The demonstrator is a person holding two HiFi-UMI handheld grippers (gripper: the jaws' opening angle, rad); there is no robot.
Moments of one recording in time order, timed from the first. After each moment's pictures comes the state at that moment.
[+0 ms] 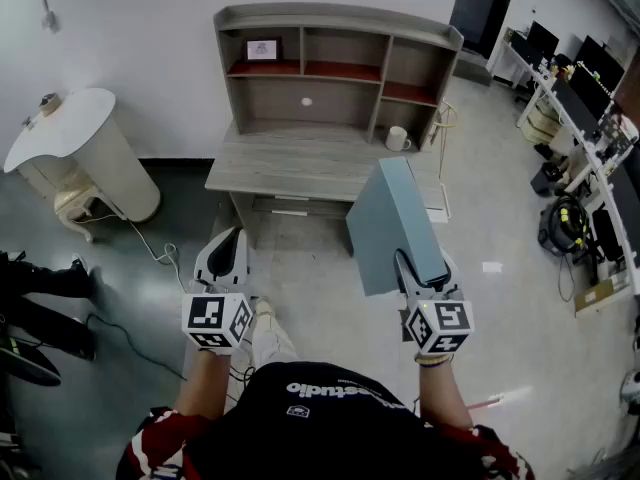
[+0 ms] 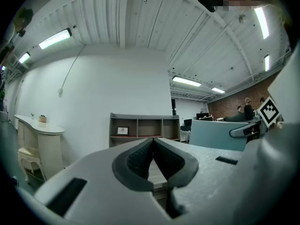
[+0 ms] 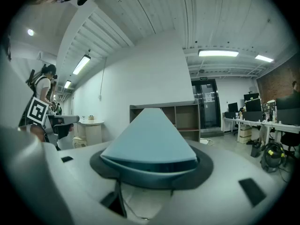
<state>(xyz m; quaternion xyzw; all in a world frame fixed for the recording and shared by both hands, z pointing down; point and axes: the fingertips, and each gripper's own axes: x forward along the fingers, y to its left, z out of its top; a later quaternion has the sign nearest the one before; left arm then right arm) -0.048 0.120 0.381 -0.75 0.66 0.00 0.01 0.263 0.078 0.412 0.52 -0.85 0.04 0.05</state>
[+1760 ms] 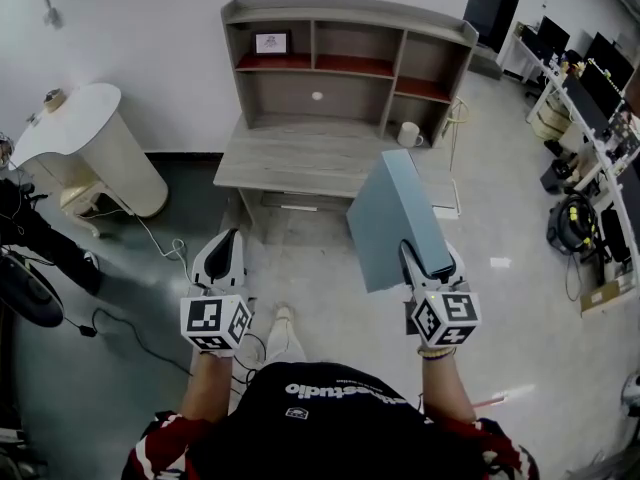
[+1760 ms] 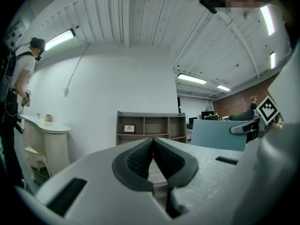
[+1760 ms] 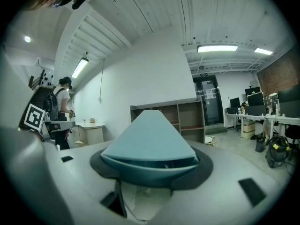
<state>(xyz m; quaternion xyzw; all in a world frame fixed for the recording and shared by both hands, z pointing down) -0.083 0.115 0.388 -0.73 0.68 0.00 0.00 0.240 0.049 0.410 0.51 -0.86 0.07 0.04</state>
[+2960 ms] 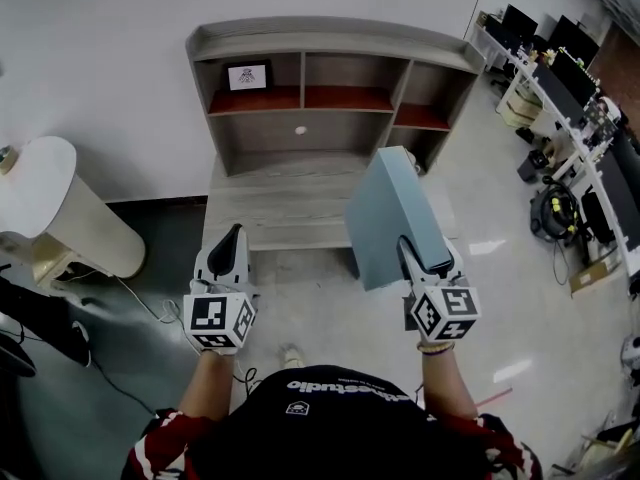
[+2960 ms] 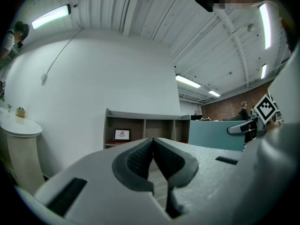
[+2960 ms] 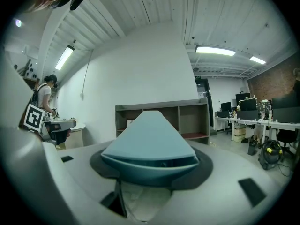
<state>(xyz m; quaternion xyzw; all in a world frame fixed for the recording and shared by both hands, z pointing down) -0.180 -0.116 0.372 -0.79 0.61 0.01 0.01 0.138 -0.128 0.386 0.58 -0.81 0.06 0.04</state>
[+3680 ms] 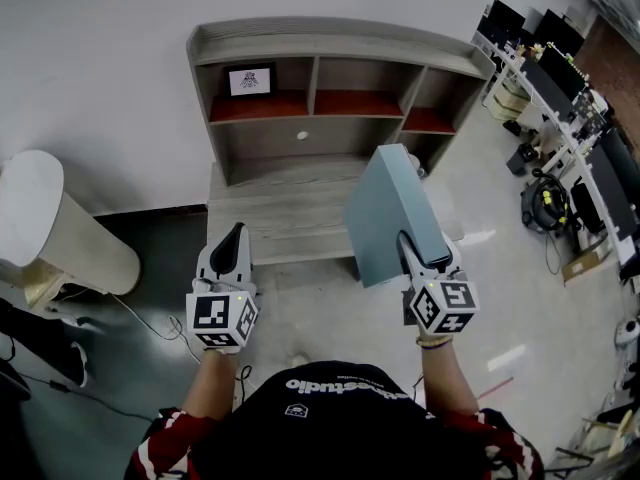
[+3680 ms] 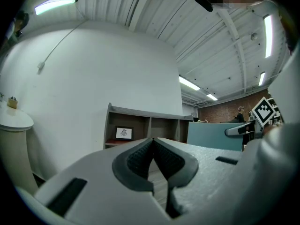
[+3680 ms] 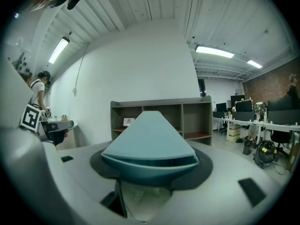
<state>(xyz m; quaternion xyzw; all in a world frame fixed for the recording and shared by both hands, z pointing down) -0.243 -0.179 0.391 -0.81 0.58 0.03 -0.01 0.075 -0.178 0.398 0.61 -0.79 0.06 0.06</state>
